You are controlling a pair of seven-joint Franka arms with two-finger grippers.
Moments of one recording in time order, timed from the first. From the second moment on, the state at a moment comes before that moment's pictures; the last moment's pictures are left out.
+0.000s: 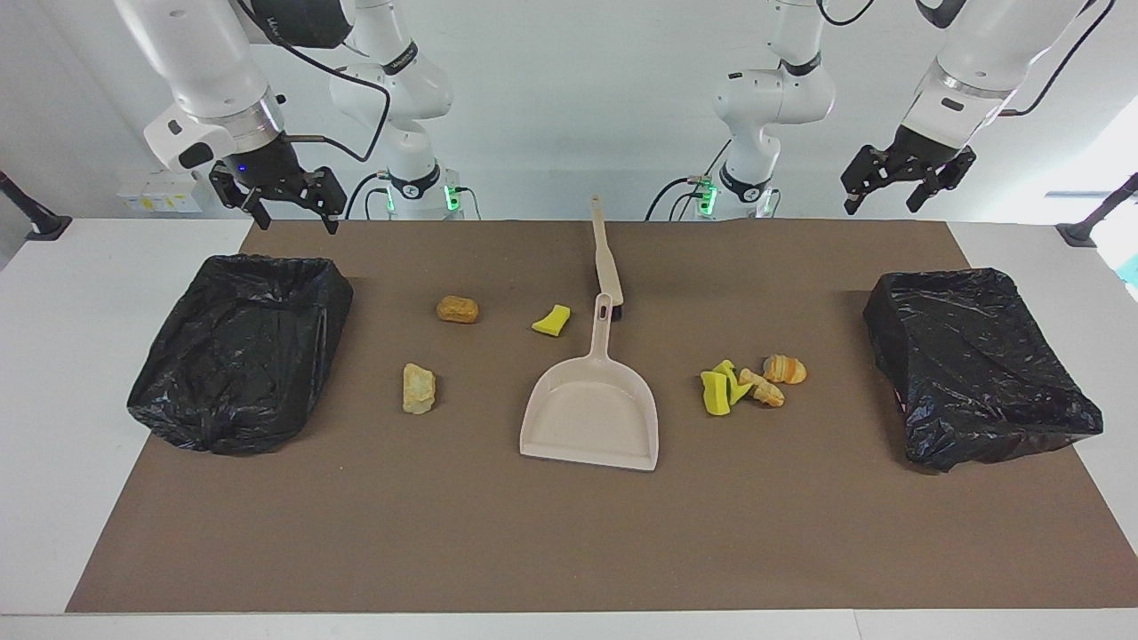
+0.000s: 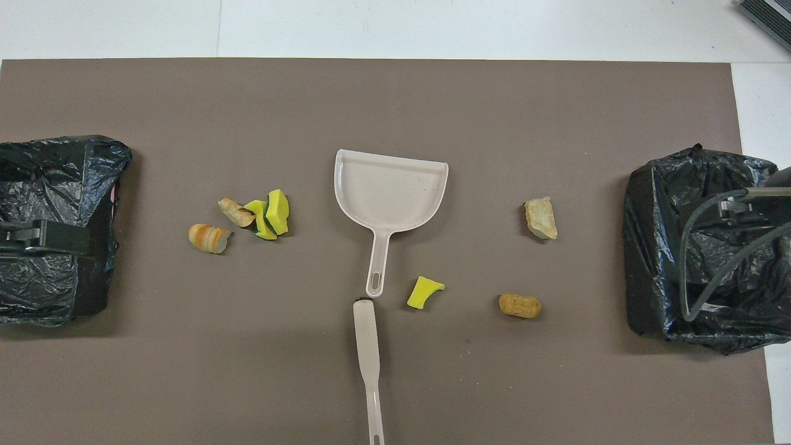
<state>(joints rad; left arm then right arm) -0.07 -0.16 -0.01 -1.70 -0.02 1.52 -0.08 -0.03 -0.04 0.03 -1.60 -0.03 1.49 0.07</state>
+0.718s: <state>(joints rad) -0.06 -0.16 -0.01 -1.70 -0.02 1.52 -0.08 -0.03 -0.04 0.03 -1.60 -0.03 1.49 0.07</state>
